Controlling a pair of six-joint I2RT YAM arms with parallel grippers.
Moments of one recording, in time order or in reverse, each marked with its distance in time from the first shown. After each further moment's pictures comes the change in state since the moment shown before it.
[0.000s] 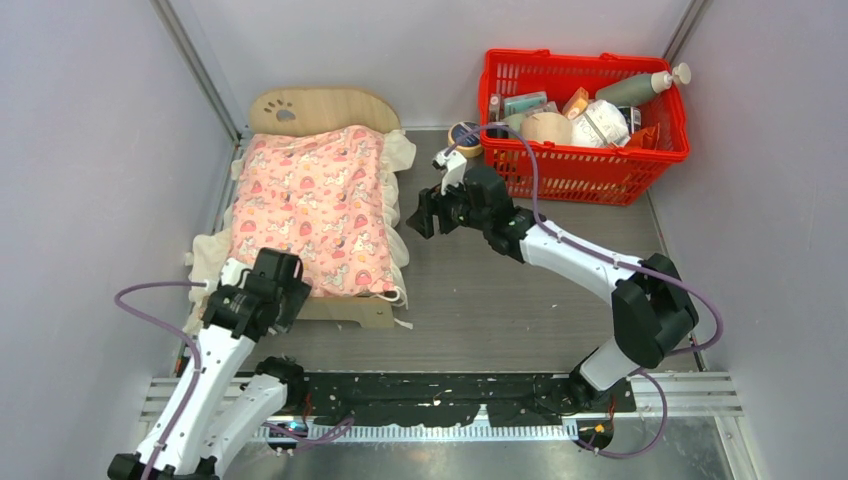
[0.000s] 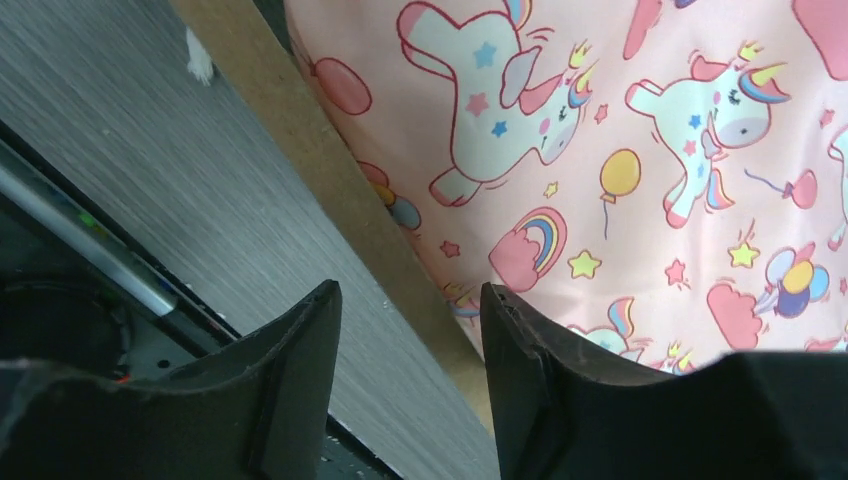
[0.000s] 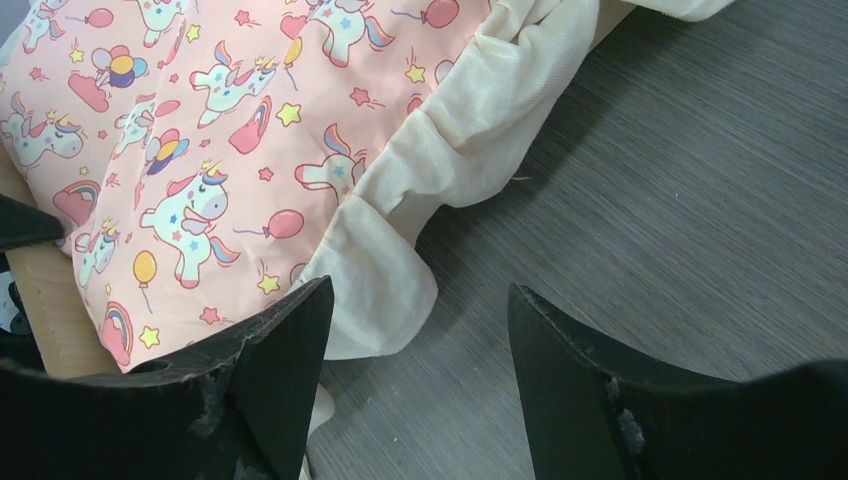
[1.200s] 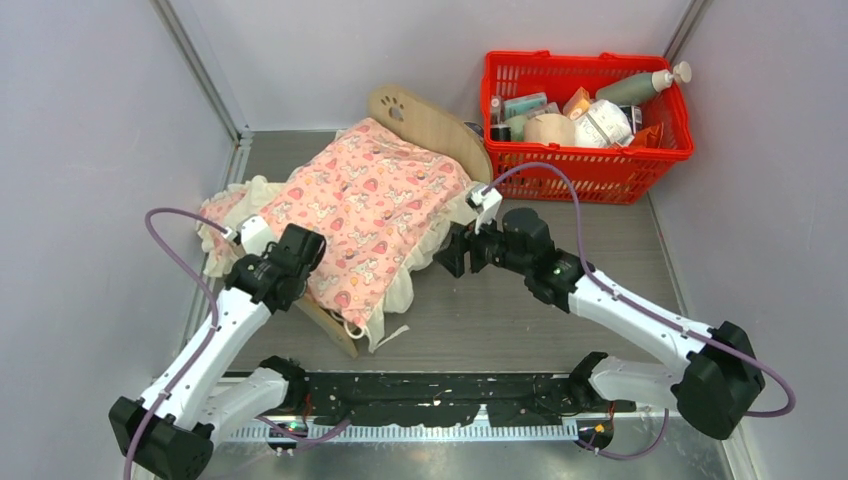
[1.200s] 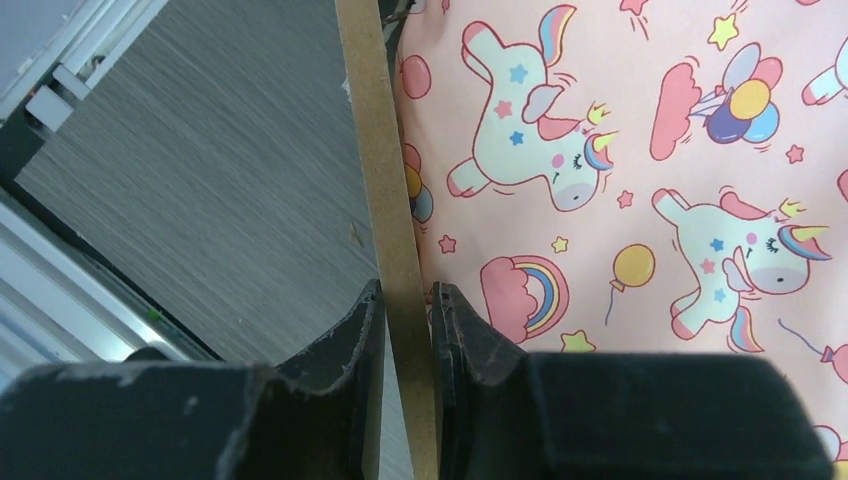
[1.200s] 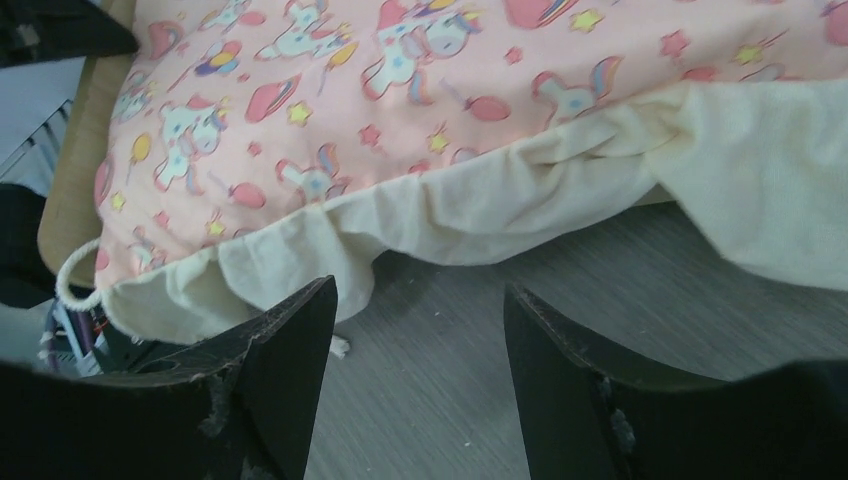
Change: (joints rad) left arm -0.143 0.217 0.082 0.076 -0.339 0.318; right arm 0.023 -0.400 -0.307 -0.066 0.028 0.012
